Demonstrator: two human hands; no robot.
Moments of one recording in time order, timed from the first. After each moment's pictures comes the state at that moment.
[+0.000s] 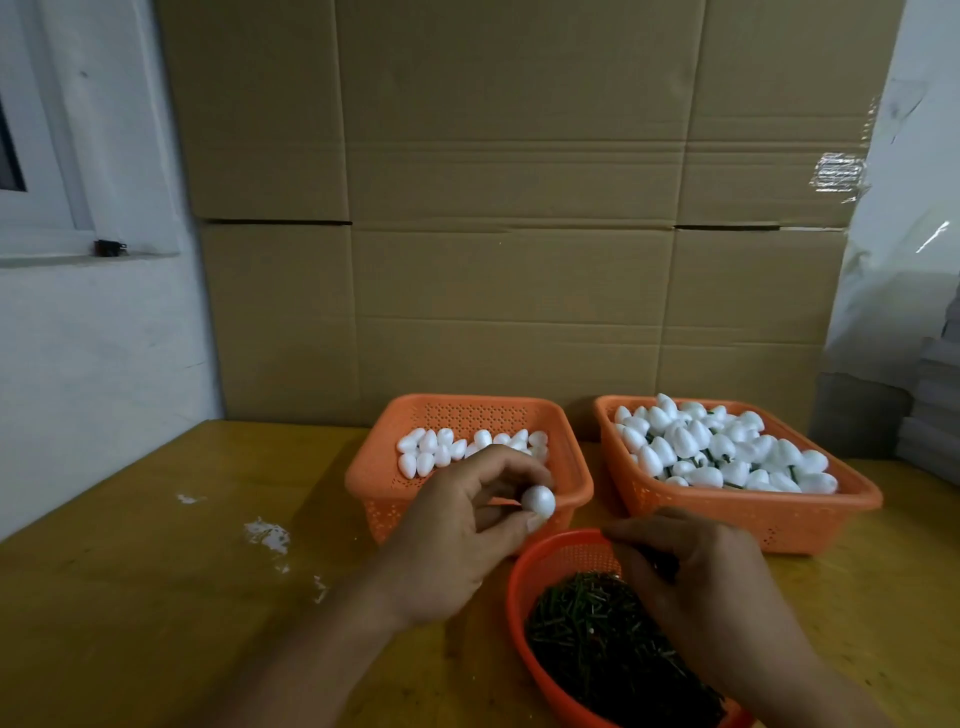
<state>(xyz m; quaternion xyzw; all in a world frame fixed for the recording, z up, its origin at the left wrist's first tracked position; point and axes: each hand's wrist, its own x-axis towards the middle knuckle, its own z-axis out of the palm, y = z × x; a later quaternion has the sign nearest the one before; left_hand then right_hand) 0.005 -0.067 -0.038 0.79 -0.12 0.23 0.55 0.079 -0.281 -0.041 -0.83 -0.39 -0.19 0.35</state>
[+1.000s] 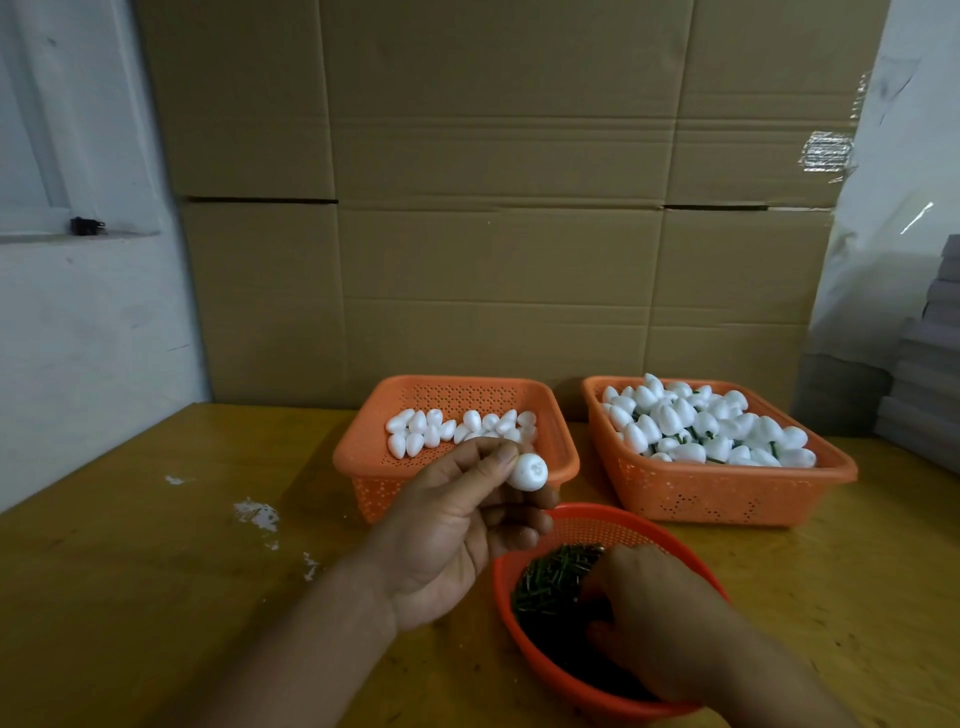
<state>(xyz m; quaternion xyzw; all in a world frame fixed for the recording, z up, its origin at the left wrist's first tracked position) -0.006 -0.089 -0.031 0.53 -0.04 0.07 0.85 0.072 -0.269 -0.053 -0.92 -0.37 0.04 0.07</state>
